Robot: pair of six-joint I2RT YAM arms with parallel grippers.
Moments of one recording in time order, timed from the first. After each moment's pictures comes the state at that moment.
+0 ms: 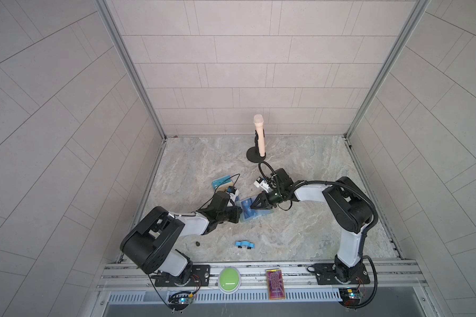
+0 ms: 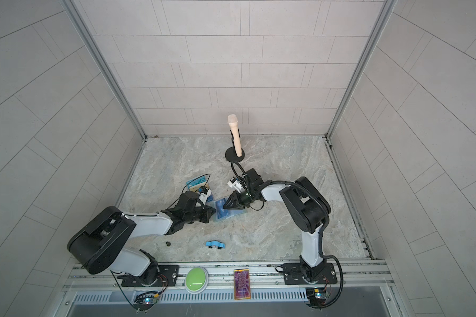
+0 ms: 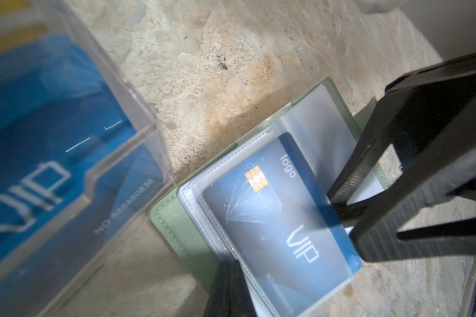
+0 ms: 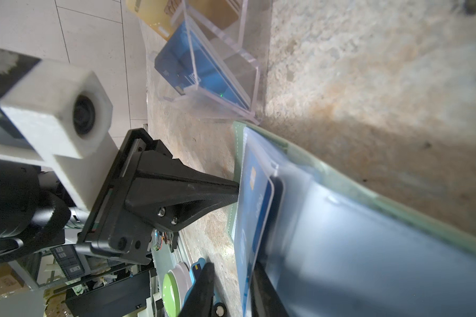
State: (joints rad) left arm -0.58 1.49 0.39 0.31 0.25 -0.39; right arm 0.54 1.90 1.00 -0.05 -0.92 0.53
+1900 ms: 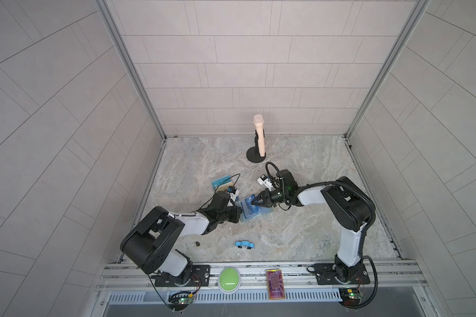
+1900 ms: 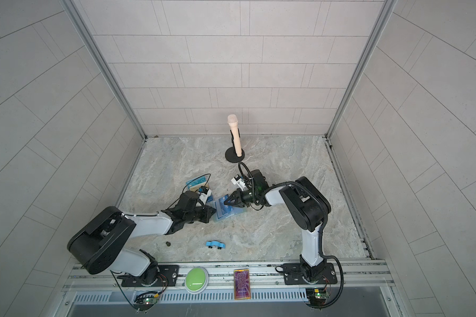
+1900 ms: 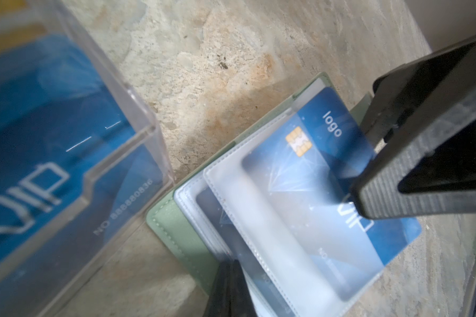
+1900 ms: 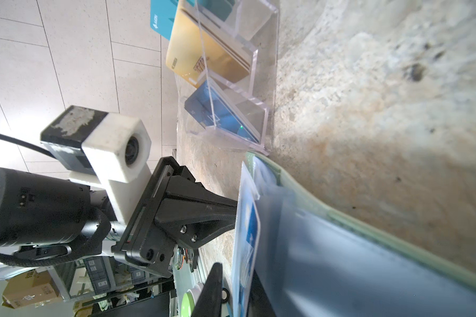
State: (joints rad) left arm -0.58 1.49 0.40 0.30 0.24 -0.39; right arm 0.49 1.92 0.87 0.31 -0.97 0.74
